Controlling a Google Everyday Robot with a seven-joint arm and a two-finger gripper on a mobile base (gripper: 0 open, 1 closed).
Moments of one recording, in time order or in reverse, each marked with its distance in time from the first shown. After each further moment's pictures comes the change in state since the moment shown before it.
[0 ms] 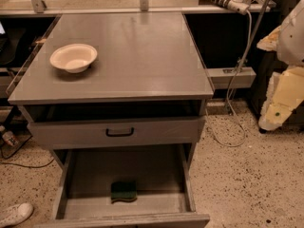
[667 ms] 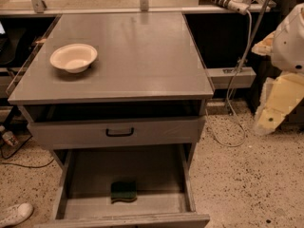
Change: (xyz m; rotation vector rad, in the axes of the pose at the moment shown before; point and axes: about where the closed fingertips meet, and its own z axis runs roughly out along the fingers) arm -0.009 0.008 0.007 -0.008 -0.024 -0.007
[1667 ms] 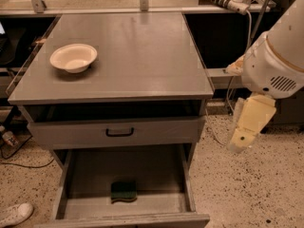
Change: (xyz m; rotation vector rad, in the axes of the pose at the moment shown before) arm -0.029 0.032 0.037 -0.083 -0.063 -0.007
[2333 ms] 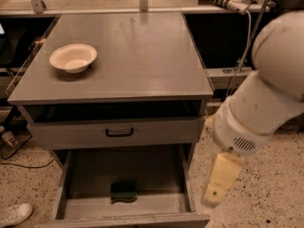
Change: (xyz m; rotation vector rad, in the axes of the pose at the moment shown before) arm 0.001 0.078 0.086 -0.184 0.015 0.056
